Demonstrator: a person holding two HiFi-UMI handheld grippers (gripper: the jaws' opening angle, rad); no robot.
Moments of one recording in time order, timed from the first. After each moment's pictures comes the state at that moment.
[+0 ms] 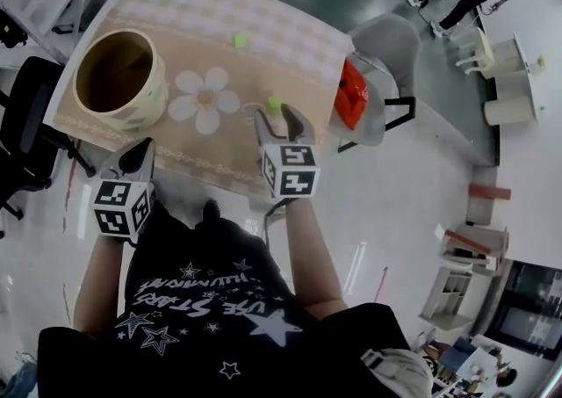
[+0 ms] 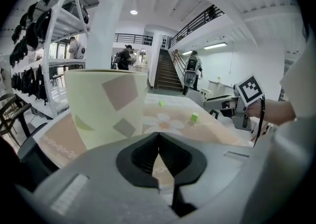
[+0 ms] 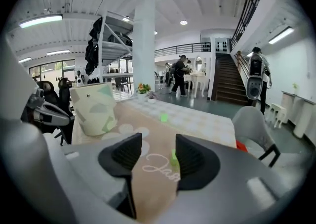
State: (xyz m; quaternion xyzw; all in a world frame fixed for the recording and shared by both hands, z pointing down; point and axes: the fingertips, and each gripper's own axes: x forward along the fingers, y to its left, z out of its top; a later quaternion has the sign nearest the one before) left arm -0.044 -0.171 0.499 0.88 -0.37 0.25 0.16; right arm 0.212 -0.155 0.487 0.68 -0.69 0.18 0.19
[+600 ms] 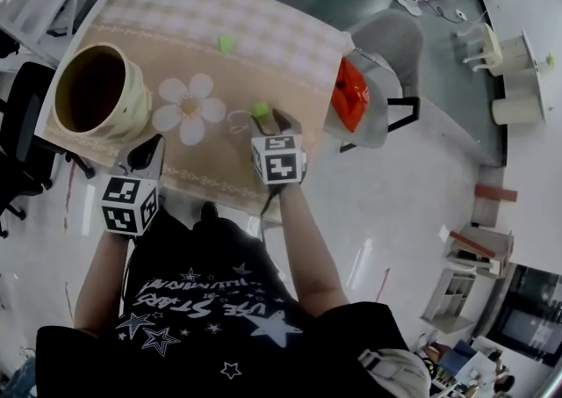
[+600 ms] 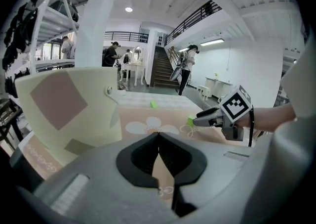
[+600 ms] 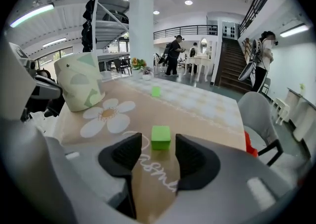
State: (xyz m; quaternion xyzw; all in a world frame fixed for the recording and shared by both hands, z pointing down) left arm 0.029 -0.187 0.507 0.89 -0.35 0.26 0.16; right arm 0.256 -0.176 0.574 0.64 -0.68 0.25 0.27
